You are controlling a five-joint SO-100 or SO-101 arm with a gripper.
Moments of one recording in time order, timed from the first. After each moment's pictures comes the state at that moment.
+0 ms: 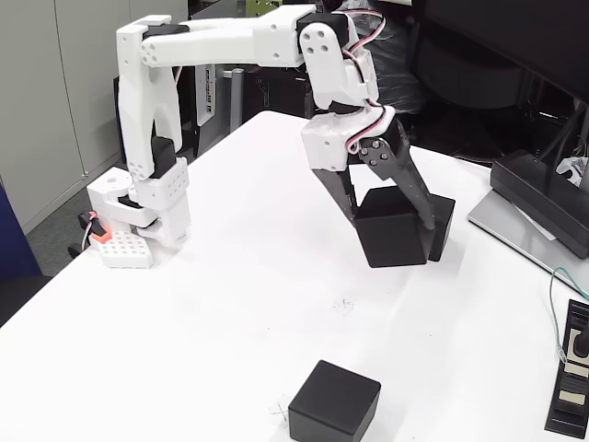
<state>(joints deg) -5.2 94.1 85.3 78.4 -5.1</state>
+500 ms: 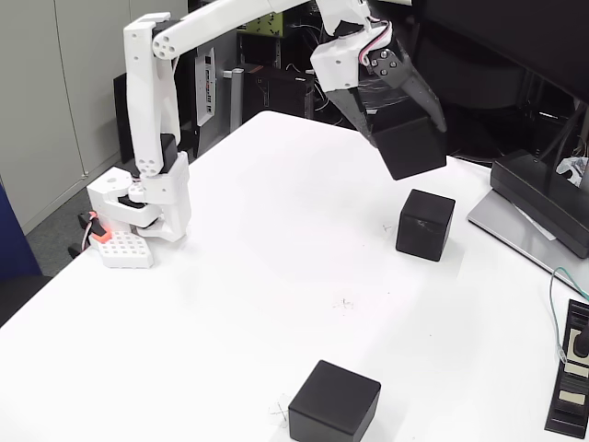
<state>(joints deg) -18.9 94.3 66.5 90.4 1.1</state>
